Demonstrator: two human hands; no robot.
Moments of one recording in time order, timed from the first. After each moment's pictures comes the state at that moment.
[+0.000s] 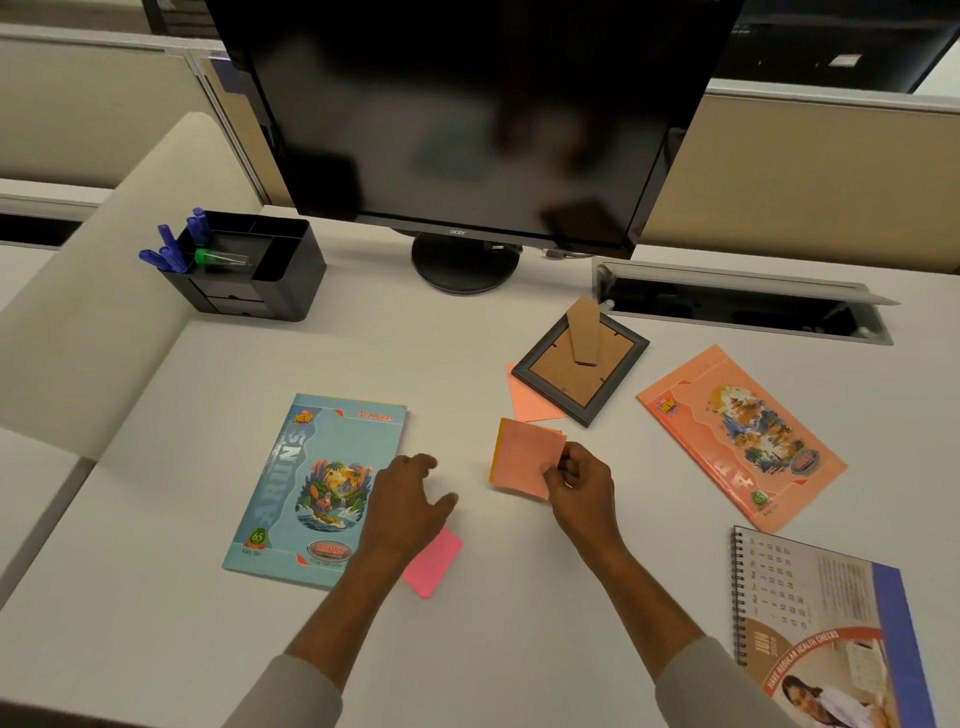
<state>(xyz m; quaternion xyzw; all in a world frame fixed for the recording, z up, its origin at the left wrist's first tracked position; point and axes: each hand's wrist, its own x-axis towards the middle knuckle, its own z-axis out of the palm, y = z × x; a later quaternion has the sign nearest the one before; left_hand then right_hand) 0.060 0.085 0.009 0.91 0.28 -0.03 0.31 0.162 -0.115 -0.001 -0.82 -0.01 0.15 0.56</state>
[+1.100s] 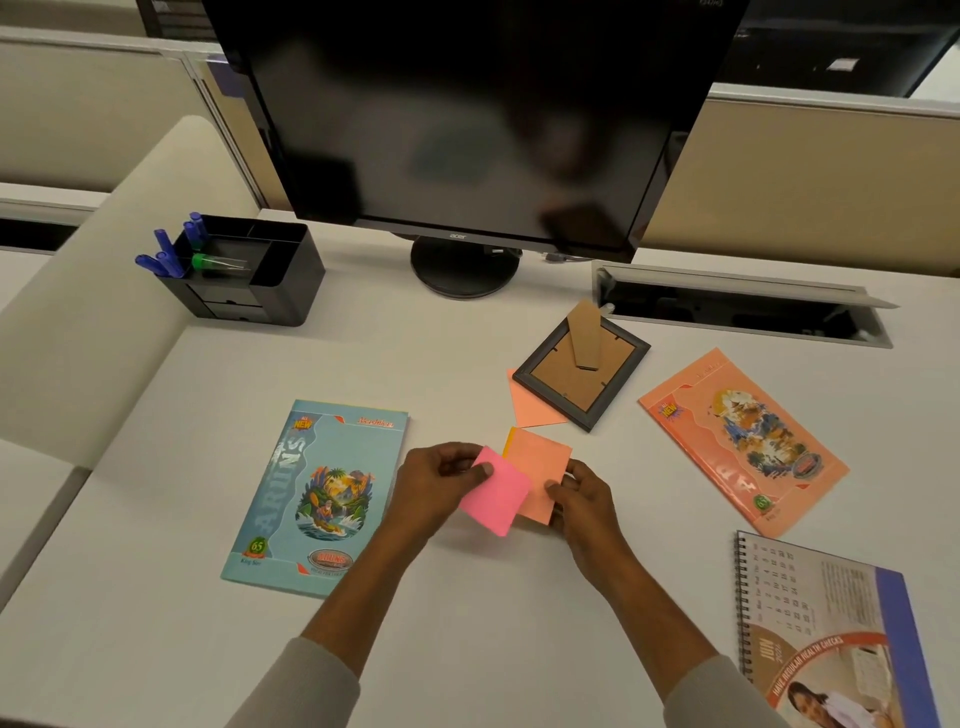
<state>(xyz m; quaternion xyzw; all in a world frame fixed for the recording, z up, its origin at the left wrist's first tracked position) 0.090 0.071 0.032 0.71 0.30 0.00 0.64 0.156 -0.116 0.007 -0.68 0.13 0.29 0.66</state>
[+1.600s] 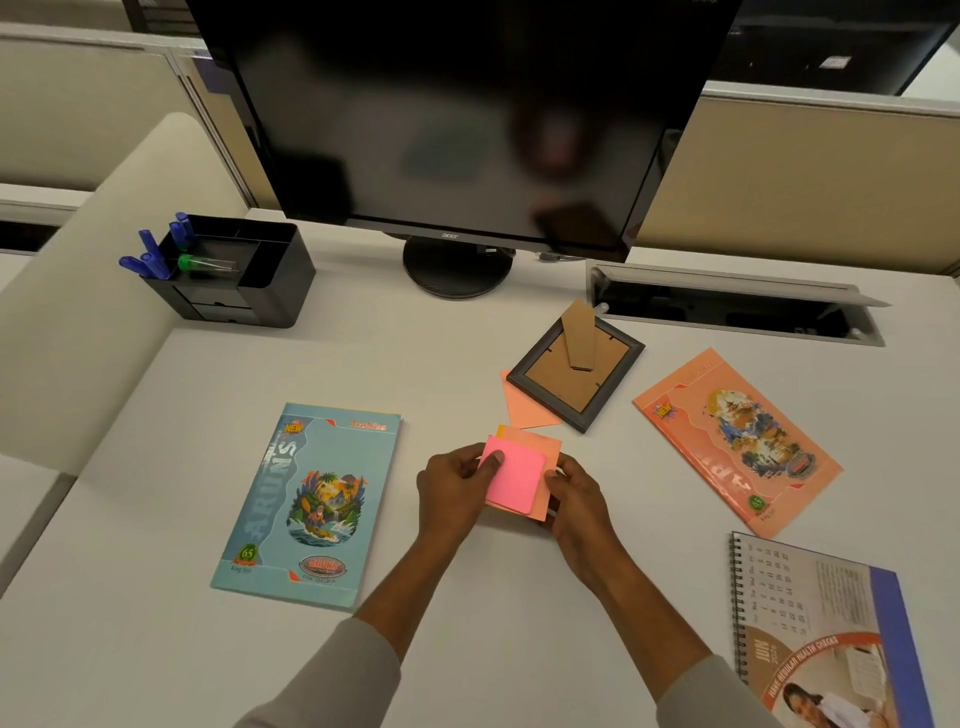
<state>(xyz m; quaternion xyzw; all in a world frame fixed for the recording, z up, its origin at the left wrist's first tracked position) 0.112 0.034 0.014 0.75 0.34 0.06 0.56 0.159 -0.106 0.020 -0.65 0.13 0.30 0.68</state>
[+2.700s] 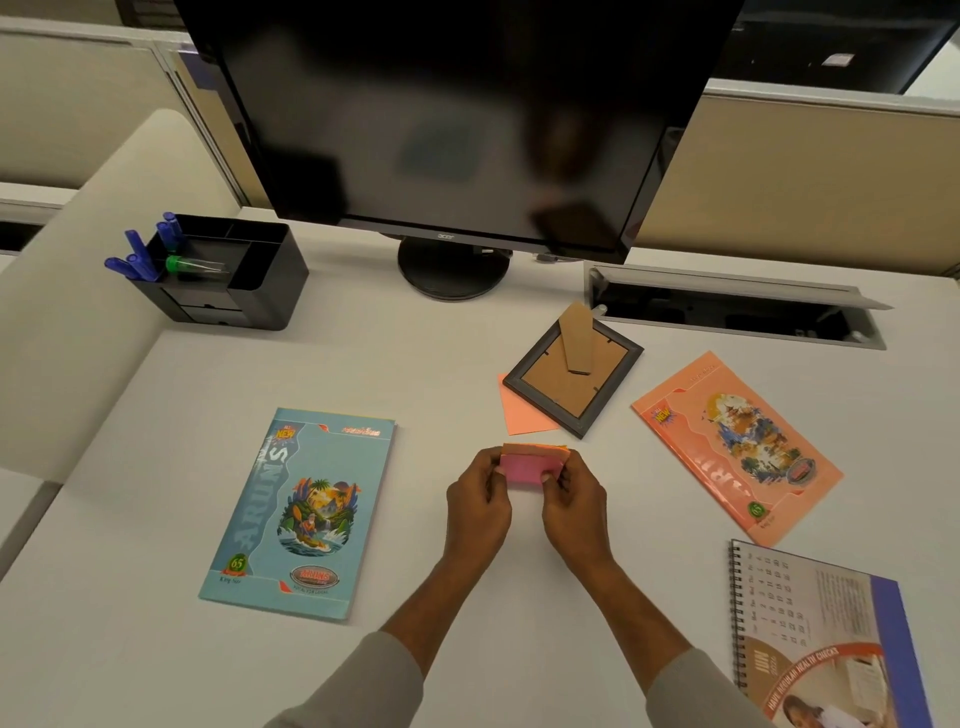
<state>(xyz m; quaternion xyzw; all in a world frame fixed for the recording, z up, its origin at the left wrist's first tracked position) 0.119 0.004 -0.012 0.79 0.27 0.10 0.54 0.167 -0.111 -0.008 -0.84 -0.06 0.10 0.52</state>
